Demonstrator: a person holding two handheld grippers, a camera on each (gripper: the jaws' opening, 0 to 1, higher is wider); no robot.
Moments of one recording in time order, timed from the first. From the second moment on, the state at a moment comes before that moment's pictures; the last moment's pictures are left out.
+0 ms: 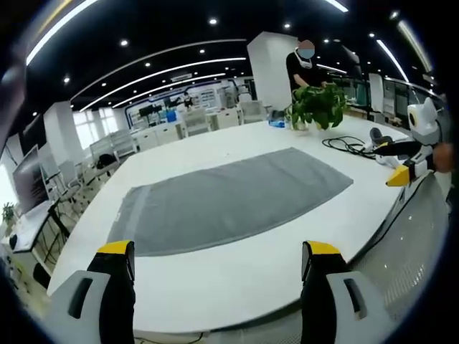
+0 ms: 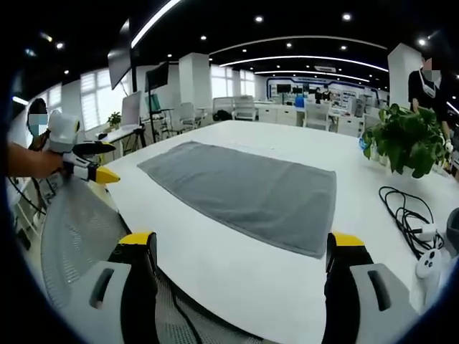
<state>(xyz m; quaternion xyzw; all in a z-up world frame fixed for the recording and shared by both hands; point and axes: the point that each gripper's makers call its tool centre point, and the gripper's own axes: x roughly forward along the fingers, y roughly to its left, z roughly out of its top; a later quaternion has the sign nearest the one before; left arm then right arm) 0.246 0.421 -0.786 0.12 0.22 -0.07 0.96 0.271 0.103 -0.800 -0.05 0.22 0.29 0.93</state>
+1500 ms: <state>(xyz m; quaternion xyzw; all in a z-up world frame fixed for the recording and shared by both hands) 0.267 0.408 -0.791 0.11 0.24 -0.13 0.96 0.294 0.100 -0.787 -0.06 0.22 0.25 0.94</state>
